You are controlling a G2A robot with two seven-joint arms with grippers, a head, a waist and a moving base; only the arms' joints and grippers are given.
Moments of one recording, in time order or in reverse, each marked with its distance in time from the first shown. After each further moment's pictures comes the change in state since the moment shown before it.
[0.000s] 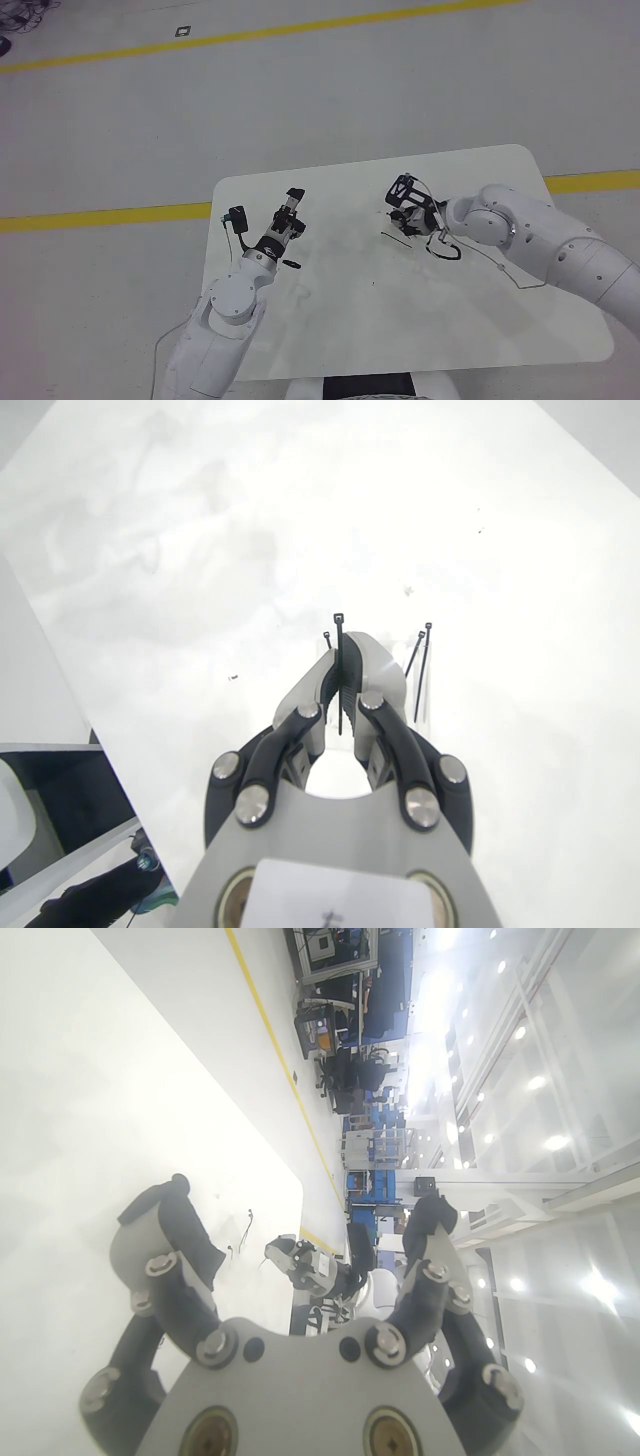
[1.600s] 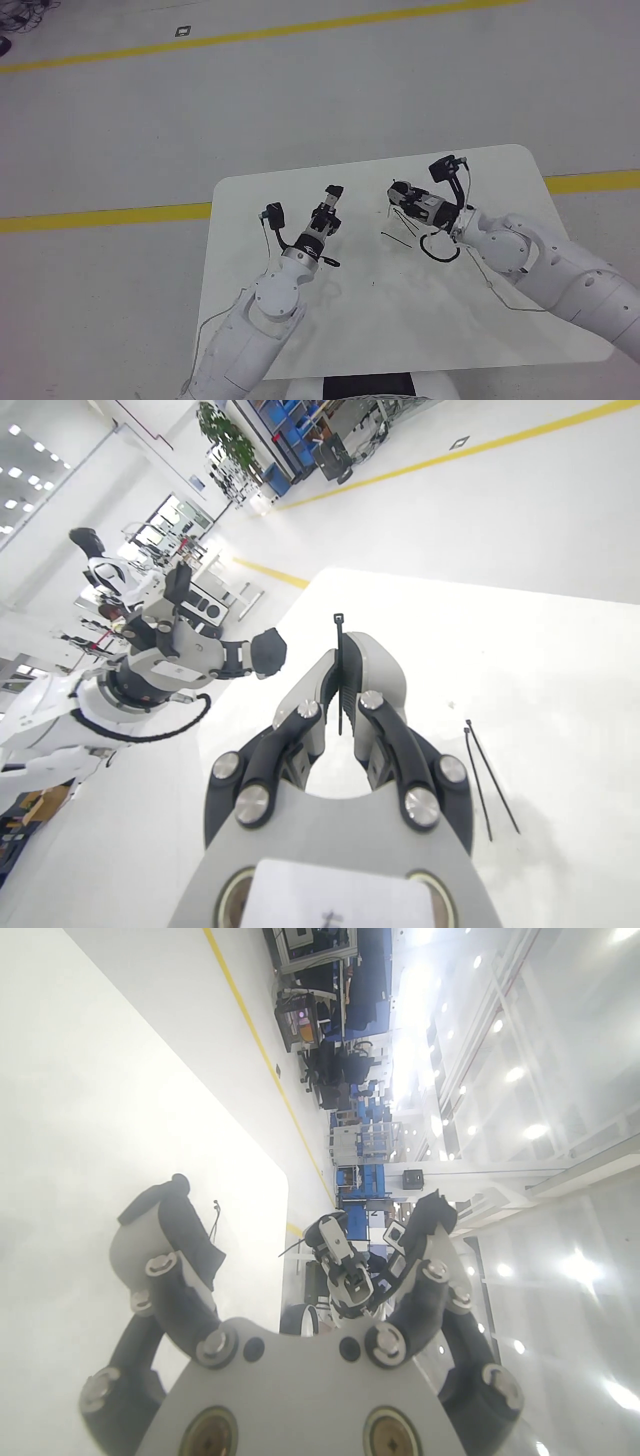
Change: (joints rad) left arm -0.136 -0.064 0.259 0.086 0.025 -0.047 0.188; right arm -0.265 0.058 0.200 -0.109 0.301 0.000 -0.528
